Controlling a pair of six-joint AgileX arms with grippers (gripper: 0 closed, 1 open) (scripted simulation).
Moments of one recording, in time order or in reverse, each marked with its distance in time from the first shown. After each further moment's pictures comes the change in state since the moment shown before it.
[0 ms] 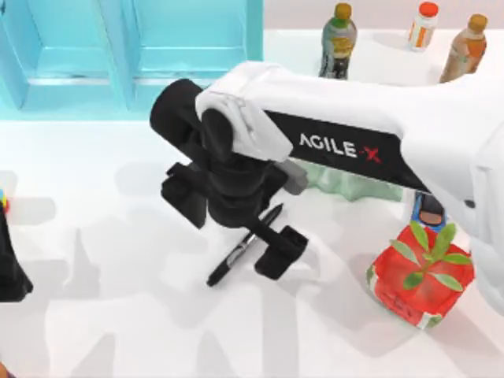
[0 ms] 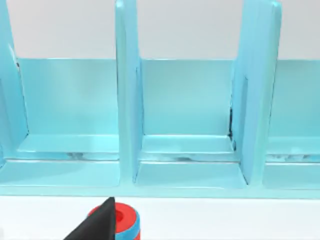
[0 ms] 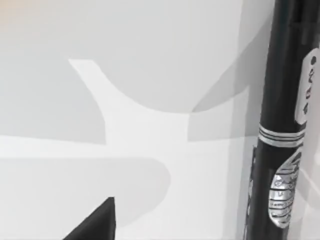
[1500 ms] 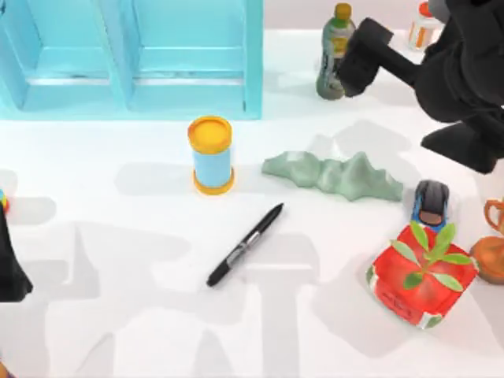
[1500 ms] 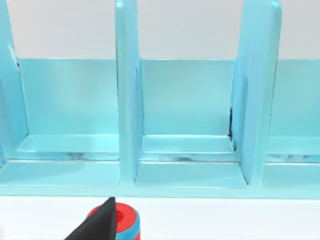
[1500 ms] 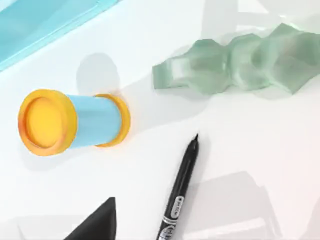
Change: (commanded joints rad) left arm 0.000 0.000 0.000 0.000 0.000 0.000; right arm -0.314 -0.816 -0.548 0.235 0.012 -0.561
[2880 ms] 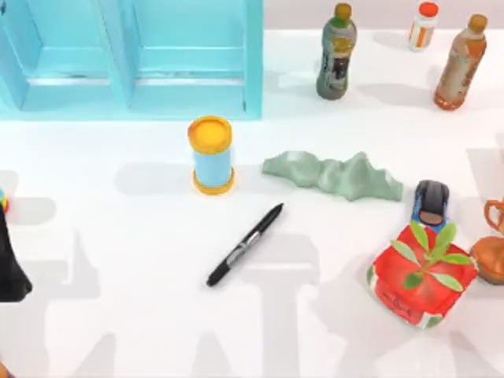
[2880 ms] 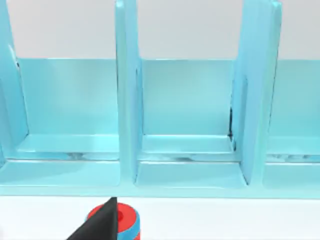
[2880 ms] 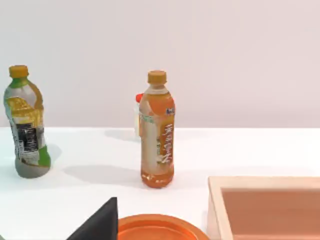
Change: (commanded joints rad) left arm 0.000 0.000 0.000 0.000 0.000 0.000; right arm -0.520 -1.549 -1.373 0.810 -0.016 -0.960
